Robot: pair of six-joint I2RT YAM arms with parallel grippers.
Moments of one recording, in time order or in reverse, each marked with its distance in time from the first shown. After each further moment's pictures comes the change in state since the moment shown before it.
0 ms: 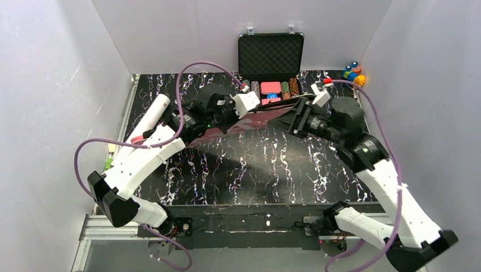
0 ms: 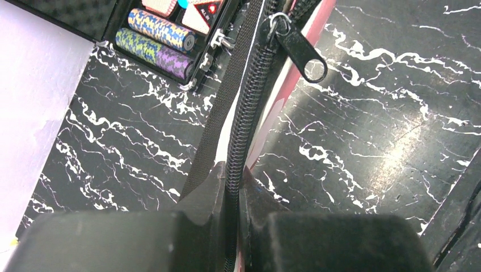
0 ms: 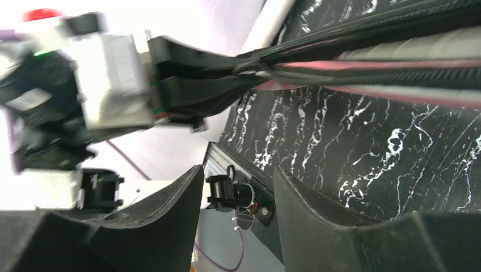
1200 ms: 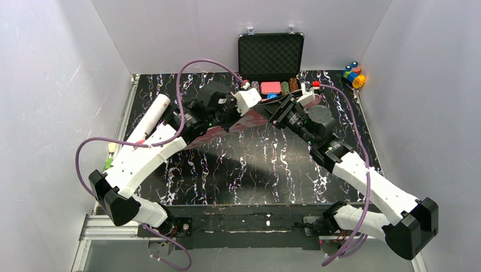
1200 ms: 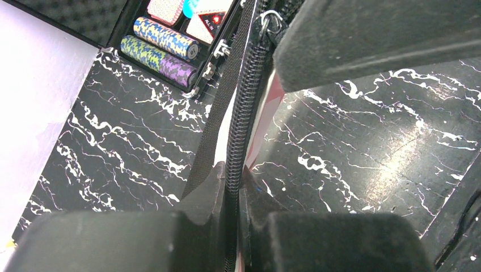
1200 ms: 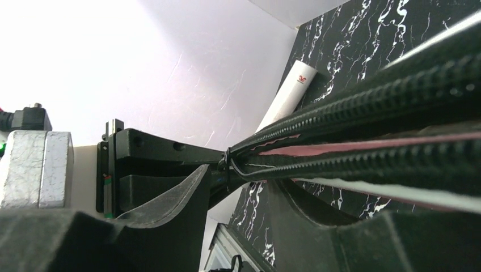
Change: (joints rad) left arm -0.014 0.015 0.032 0.015 -0.012 -0.032; right arm 0.145 0.155 -0.281 0.665 0.320 0.124
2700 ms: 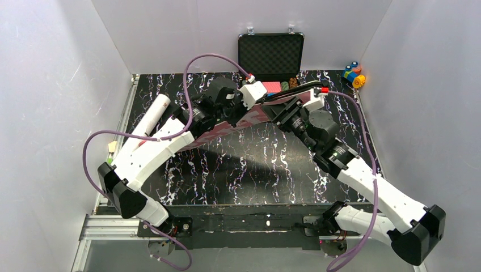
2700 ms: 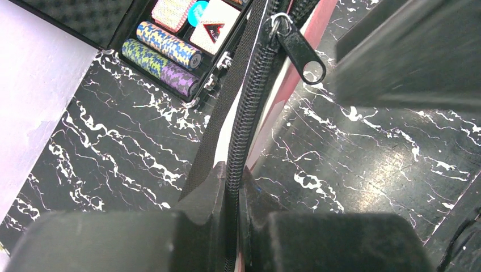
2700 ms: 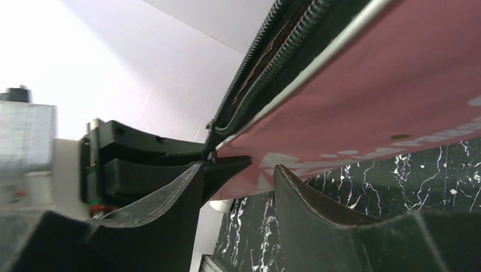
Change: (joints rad) left arm -0.011 0.083 0.078 0.017 -0.042 -0.069; right arm 0.058 -0.093 -0.009 -0.128 0.249 -0.002
